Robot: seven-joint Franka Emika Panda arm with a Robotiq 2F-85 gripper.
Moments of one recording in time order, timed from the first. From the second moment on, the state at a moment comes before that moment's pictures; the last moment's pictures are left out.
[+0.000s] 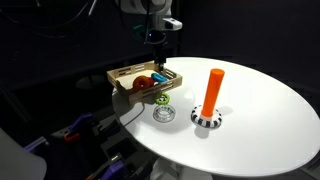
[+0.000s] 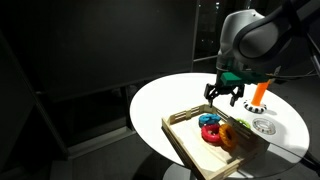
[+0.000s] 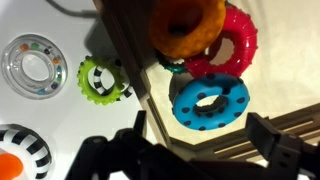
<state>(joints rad) 0.19 0.31 0.01 -2.14 0.00 2.40 0.70</state>
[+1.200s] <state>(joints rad) 0.10 -0.07 0.02 -2.20 0.03 2.03 0.49</state>
